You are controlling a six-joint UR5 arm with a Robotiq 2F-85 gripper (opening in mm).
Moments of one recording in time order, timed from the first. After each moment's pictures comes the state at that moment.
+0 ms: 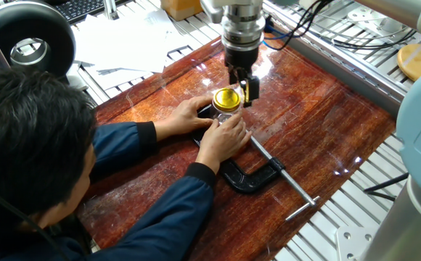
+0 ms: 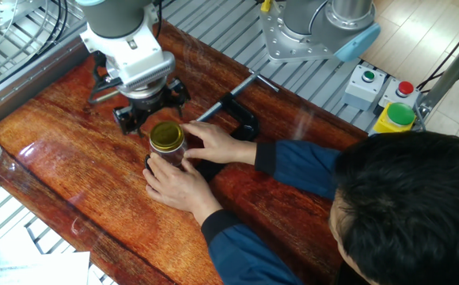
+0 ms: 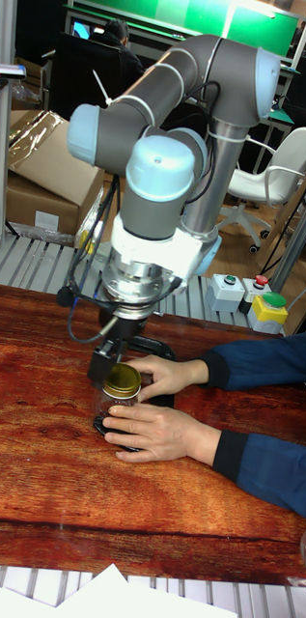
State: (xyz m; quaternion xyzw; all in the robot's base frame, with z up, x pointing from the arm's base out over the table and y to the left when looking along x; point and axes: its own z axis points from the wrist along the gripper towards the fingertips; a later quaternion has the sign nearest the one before) arm 0.530 -0.030 0.082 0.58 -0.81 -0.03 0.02
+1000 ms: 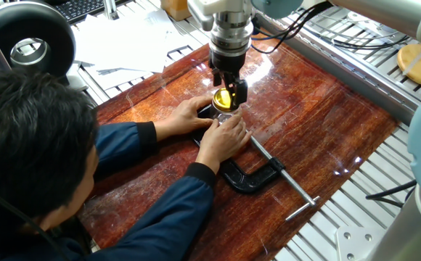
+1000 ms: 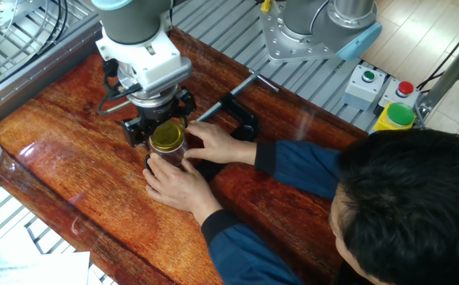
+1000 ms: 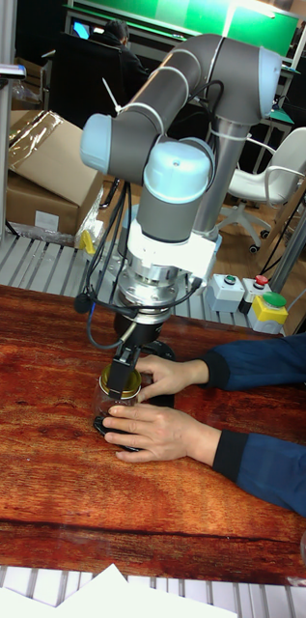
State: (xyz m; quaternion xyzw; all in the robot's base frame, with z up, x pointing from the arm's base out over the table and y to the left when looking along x) arm 0.535 -0.009 0.074 0.61 -0.79 -0.01 0.00
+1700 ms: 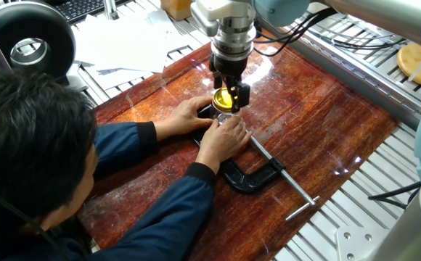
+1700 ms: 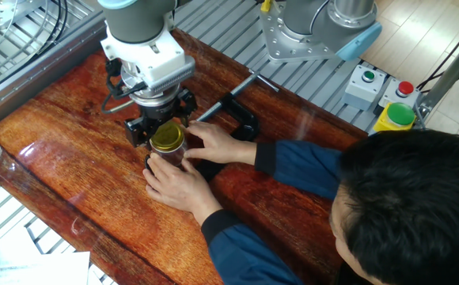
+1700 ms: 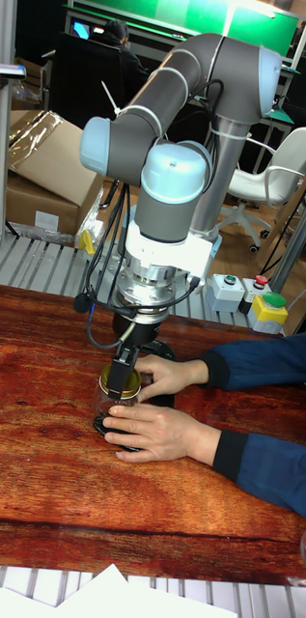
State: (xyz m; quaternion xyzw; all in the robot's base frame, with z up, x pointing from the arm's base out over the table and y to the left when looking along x) arm 0.533 -0.012 0.069 0.62 -0.79 -0.01 -0.01
